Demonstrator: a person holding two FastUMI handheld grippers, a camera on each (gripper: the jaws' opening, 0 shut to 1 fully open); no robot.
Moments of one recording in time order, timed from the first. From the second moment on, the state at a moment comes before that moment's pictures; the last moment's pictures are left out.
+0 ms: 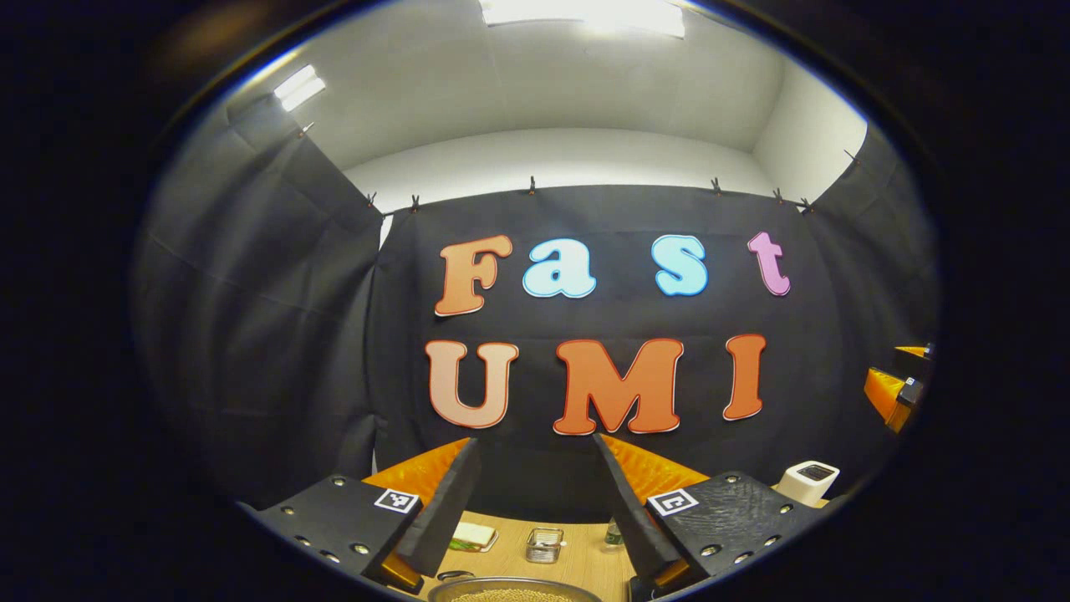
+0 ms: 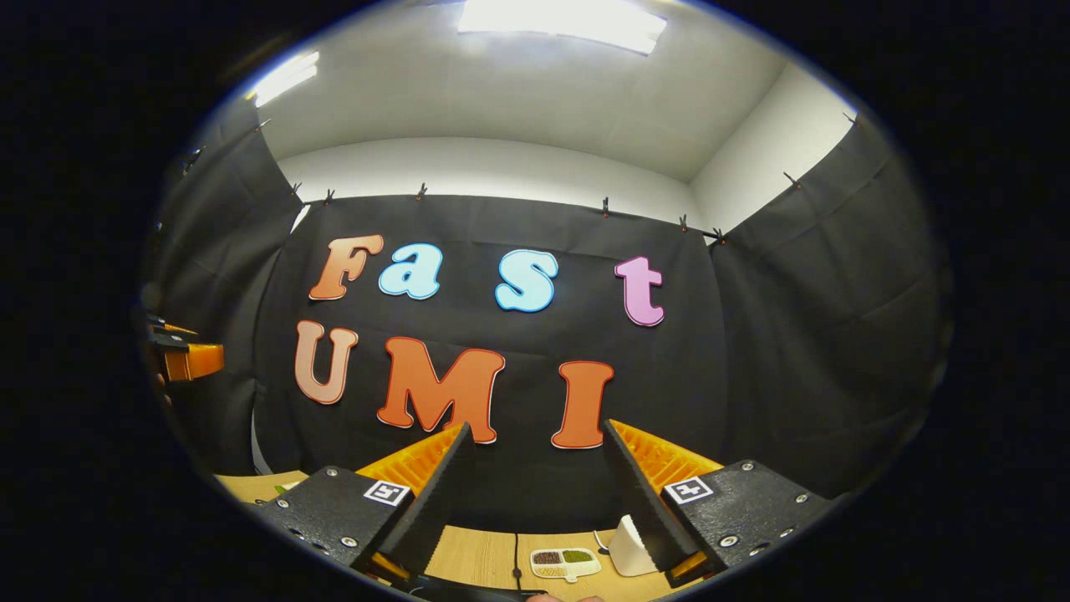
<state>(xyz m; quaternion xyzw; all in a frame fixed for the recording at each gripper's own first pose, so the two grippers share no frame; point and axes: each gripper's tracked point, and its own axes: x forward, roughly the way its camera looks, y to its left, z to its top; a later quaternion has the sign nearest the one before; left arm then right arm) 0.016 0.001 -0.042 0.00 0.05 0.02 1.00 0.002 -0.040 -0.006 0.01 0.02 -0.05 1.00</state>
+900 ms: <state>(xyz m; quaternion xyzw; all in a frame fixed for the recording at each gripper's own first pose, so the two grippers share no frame) -0.070 -0.037 -0.273 0.00 0.43 -0.08 0.90 0.002 -0.057 -0.053 0.01 0.07 -0.07 1.00</state>
